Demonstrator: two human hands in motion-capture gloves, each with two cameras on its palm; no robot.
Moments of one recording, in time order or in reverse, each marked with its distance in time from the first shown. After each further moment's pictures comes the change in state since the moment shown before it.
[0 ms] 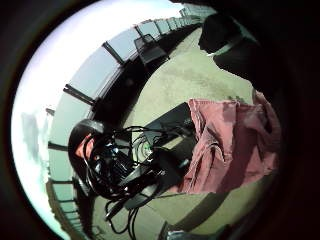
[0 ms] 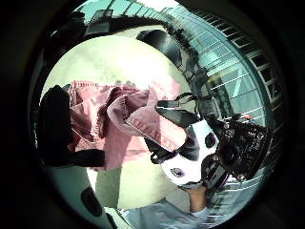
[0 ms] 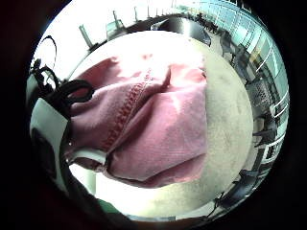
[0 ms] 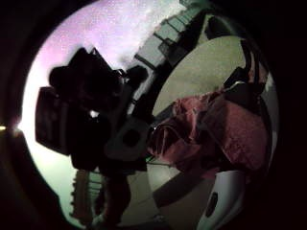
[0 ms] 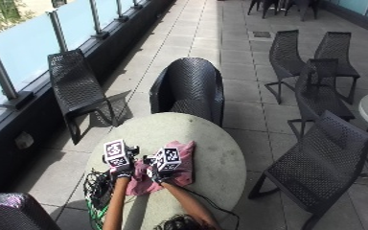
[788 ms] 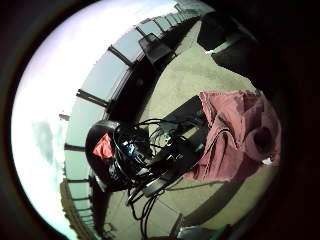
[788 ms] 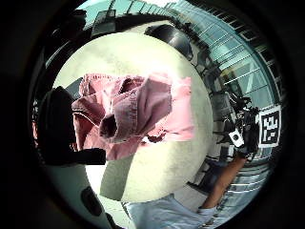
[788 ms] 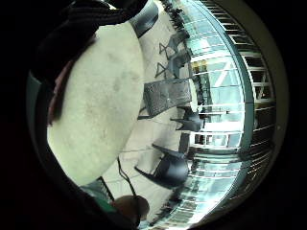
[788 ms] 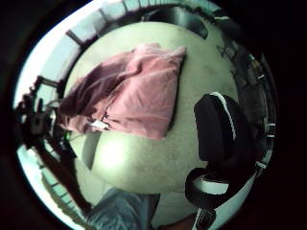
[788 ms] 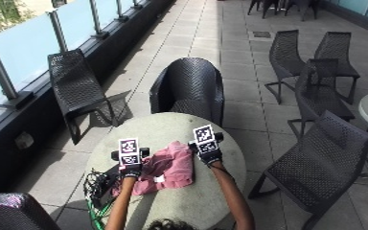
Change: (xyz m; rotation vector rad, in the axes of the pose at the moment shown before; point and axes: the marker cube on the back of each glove) left arm 0.008 0.016 -0.011 -0.043 -0.158 0.057; right arm 0.141 -0.021 -0.122 -0.122 0.816 -0.090
